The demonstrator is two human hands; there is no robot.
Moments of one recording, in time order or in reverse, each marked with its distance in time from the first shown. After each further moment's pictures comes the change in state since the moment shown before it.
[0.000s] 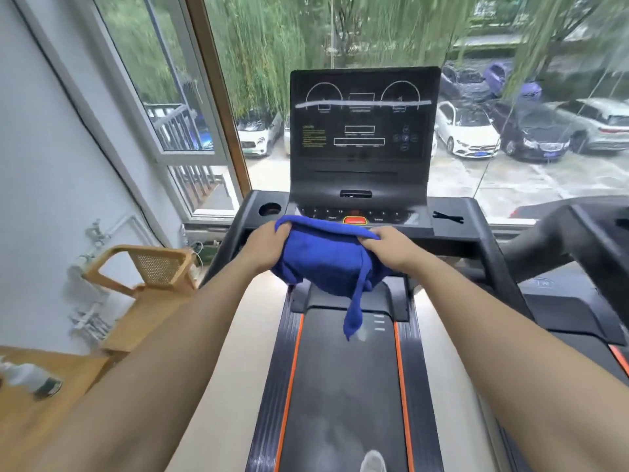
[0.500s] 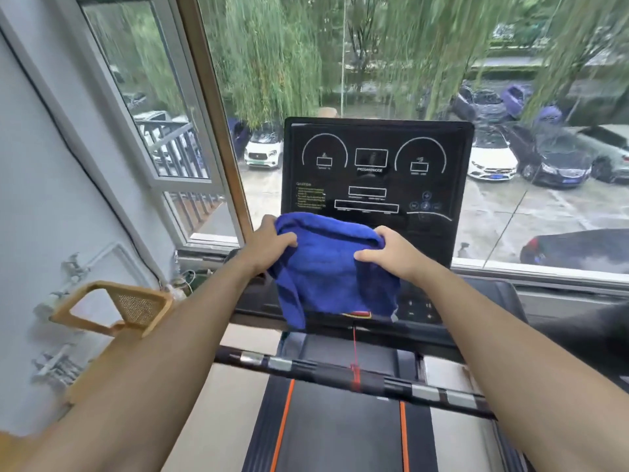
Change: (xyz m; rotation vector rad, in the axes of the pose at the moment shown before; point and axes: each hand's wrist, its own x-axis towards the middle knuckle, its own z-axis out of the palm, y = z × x) left_hand 0.265 0.065 -0.008 -0.137 0.024 -0.098; right_hand 0.261 -0.005 -0.107 0.077 0.048 -0.018
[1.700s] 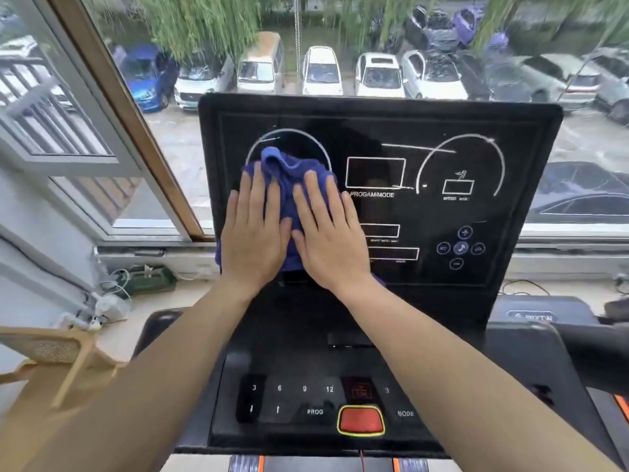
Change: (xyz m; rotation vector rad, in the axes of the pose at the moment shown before) left_hand 0.313 -0.032 0.096 0.720 0.532 0.798; right_hand 0.289 0.032 0.067 -1.062 0.539 -0.477
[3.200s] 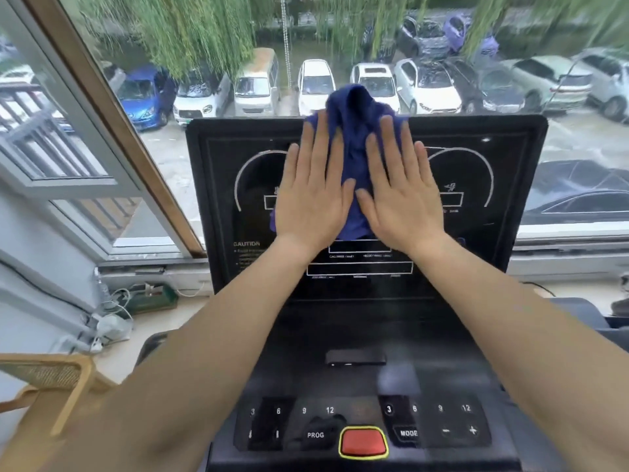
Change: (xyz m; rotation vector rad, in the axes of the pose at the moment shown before) left_hand 0.100 0.081 -0.005 -0.023 0.062 0.099; right_hand 0.033 0.125 -0.037 -0.083 0.126 0.057
